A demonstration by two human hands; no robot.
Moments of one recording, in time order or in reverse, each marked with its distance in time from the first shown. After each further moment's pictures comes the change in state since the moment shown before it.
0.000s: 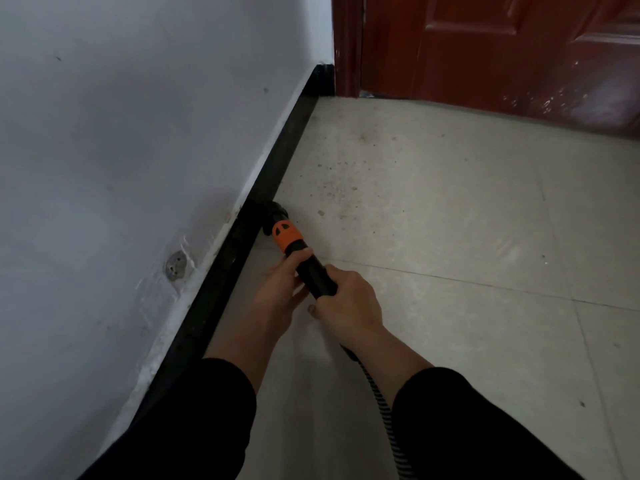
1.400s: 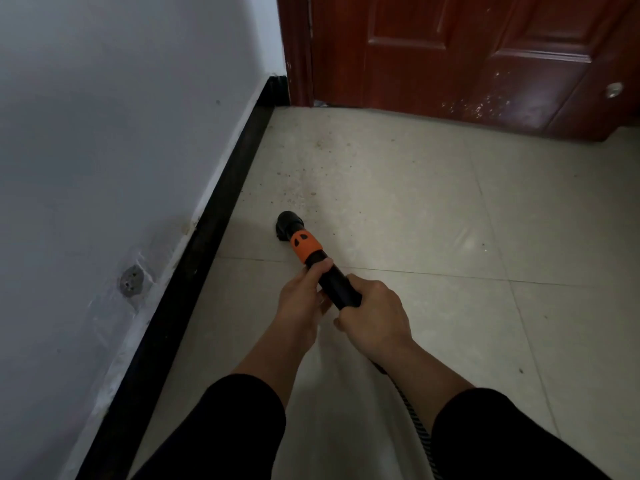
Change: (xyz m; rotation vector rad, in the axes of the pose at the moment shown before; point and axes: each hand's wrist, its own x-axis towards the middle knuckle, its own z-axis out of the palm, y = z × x) left_hand -0.024 -0.044 0.065 -0.087 -0.137 -0.088; right_hand -0.040 0.038 -0.059 -0.064 0.136 0.097
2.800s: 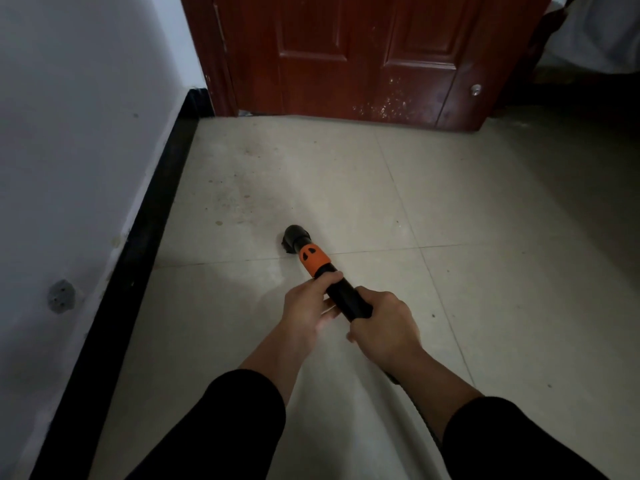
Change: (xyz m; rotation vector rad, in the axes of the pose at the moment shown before) left_hand -0.065 -0.052 0.056 0.126 -0.143 -0.170; right_hand -0.083 0.061 -0.052 -0.010 0.149 0.192
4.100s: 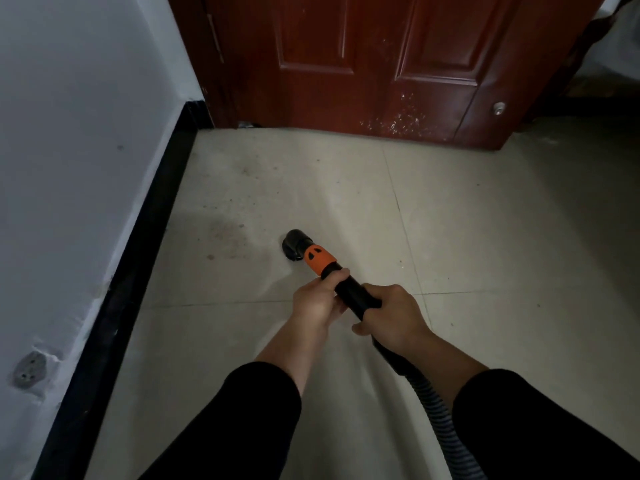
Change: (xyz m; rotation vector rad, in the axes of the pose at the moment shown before) left_hand 0.058 0.071 0.087 0.029 0.087 -0.067; right_hand 0.119 -0.026 -0.076 0.095 -0.181 0.053
